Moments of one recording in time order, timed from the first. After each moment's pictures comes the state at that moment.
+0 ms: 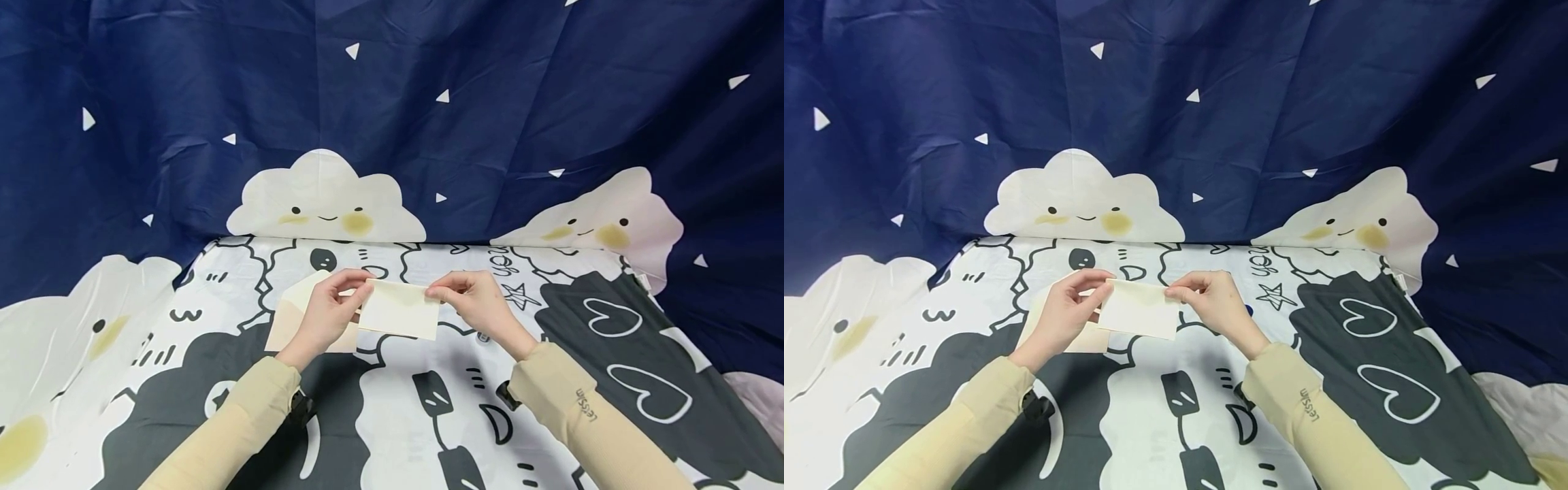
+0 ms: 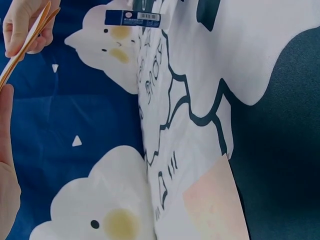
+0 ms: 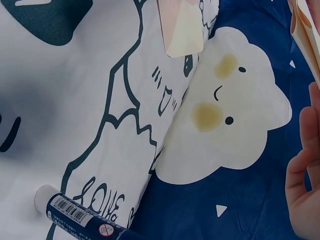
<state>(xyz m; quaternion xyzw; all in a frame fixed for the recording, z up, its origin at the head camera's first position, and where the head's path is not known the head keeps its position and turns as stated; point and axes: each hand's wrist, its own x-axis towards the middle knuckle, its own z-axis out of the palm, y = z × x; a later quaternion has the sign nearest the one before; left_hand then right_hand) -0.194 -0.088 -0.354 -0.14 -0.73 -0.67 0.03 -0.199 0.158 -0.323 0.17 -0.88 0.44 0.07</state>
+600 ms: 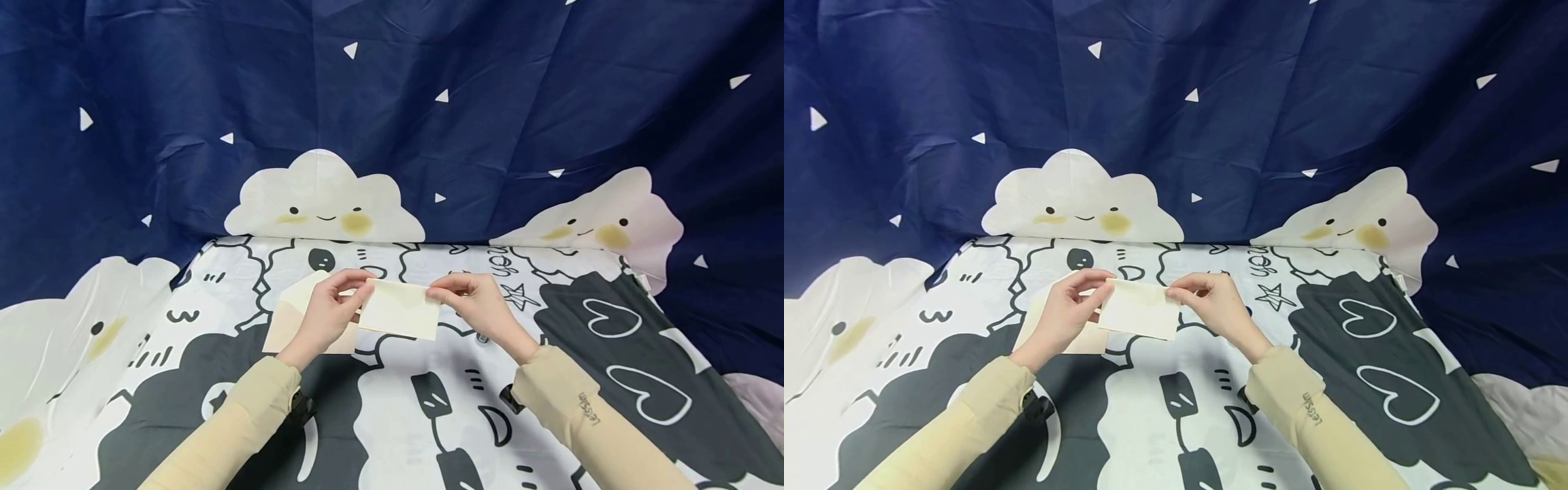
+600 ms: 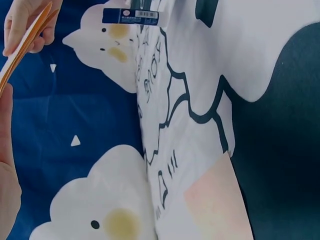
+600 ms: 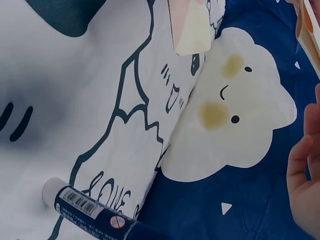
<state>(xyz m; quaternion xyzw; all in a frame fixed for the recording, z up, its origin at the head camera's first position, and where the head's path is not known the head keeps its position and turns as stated) -0.196 -0.085 -0.353 -0.13 -0.73 -0.67 0.03 -0.202 0.163 -0.329 0.18 -0.87 0.45 0.07</state>
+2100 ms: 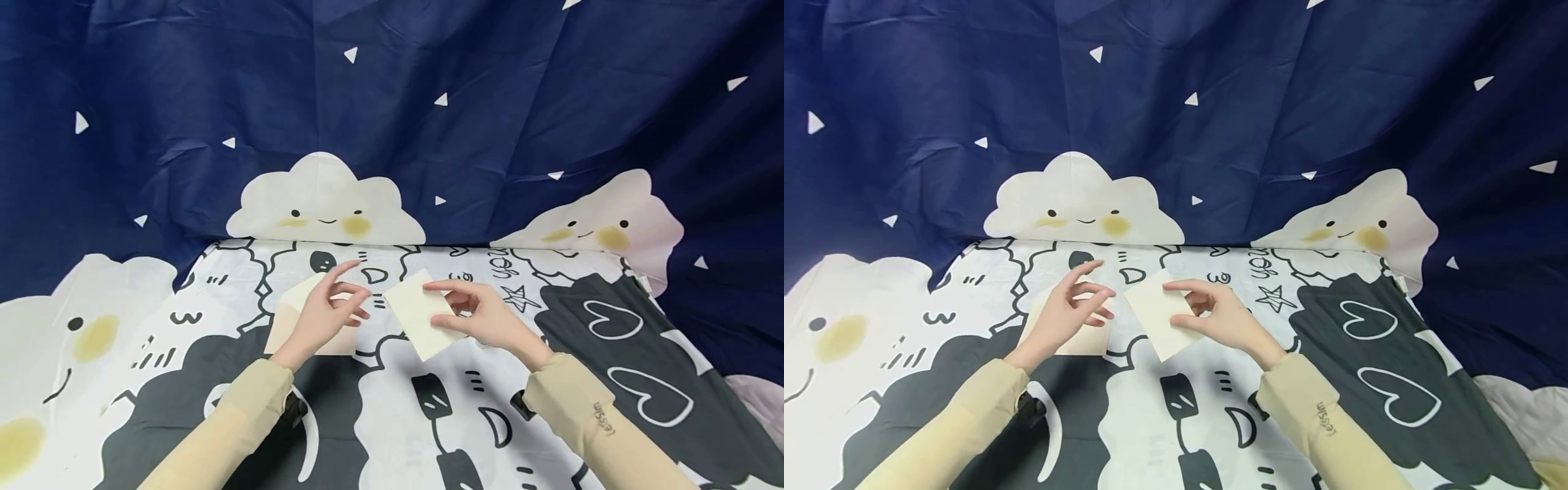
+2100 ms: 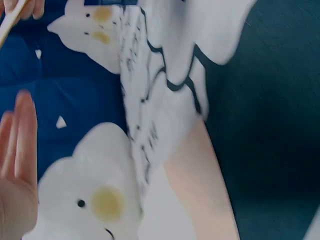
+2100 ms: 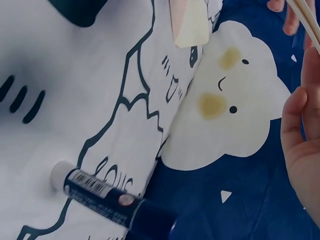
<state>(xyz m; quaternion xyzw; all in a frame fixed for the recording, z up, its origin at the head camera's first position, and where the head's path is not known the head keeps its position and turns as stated) -0.200 -0.100 -0.364 -0.13 -0.74 -0.65 -0.02 -0.191 0.178 -0.330 0.24 -0.84 0.48 -0.05</state>
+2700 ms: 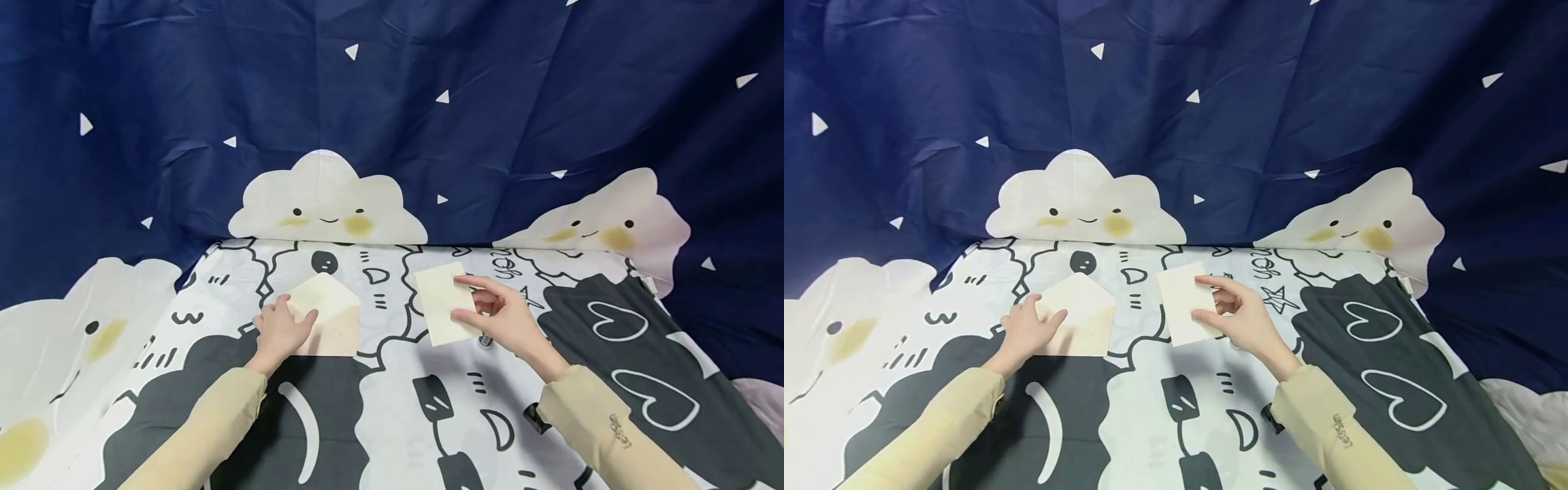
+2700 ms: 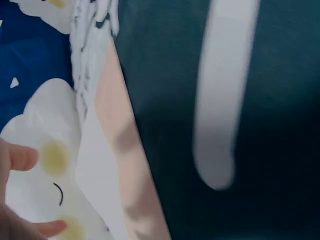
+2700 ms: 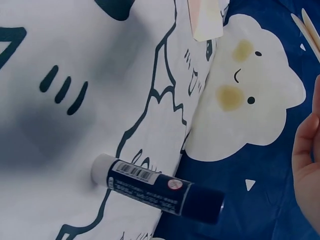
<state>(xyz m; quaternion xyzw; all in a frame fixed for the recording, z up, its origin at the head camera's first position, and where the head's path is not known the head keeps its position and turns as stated) -0.202 -0.156 -0.407 0.11 -0.92 -0.37 -0.01 -0.191 0.200 -0.346 0.16 -0.83 0.54 0.03</state>
